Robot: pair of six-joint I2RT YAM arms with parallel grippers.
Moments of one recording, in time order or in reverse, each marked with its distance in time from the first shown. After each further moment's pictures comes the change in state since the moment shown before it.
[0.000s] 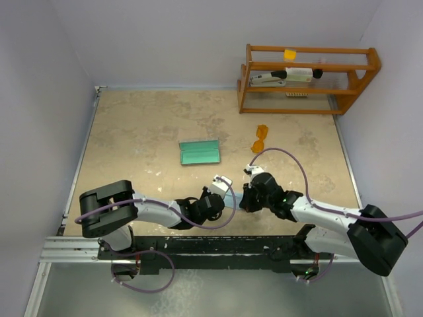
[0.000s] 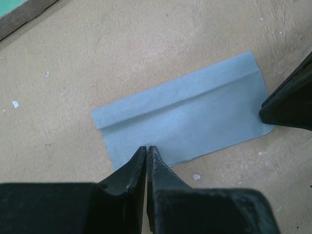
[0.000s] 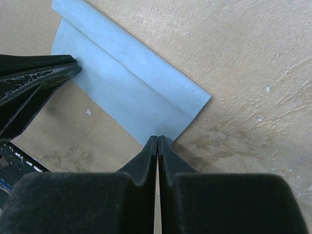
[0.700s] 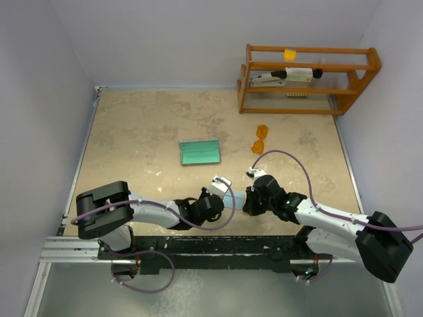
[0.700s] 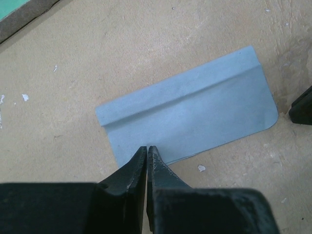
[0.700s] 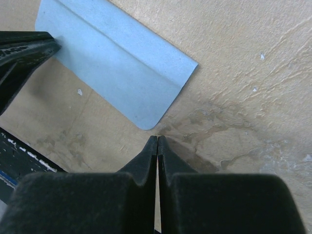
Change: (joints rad) left arm -0.008 -0.017 0.000 -0.036 -0.019 0.000; right arm 0.011 -0.084 -0.008 -0.120 0.007 0.017
